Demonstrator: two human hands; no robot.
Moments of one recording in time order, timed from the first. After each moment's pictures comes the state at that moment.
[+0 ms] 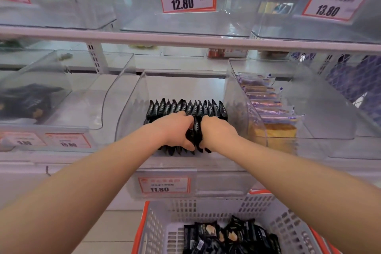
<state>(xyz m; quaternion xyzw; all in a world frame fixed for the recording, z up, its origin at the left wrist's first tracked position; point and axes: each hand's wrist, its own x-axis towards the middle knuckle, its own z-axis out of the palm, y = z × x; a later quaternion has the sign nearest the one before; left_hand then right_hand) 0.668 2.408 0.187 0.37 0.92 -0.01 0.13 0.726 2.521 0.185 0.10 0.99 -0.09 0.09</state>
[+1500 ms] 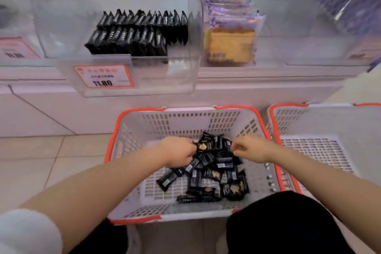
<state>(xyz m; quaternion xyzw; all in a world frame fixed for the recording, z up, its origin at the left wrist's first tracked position) 0.869 2.447 0.019 0.50 0.82 -0.09 0.27 0.953 2.670 0.023 0.02 0.93 -0.16 0.32</state>
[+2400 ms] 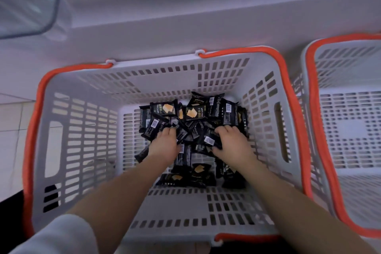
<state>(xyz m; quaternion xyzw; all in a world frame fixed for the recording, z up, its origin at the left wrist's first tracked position) 0.891 2.489 -0.211 0.17 0.92 -0.02 0.36 0.964 2.674 -0.201 0.09 0.93 -0.25 0.25</state>
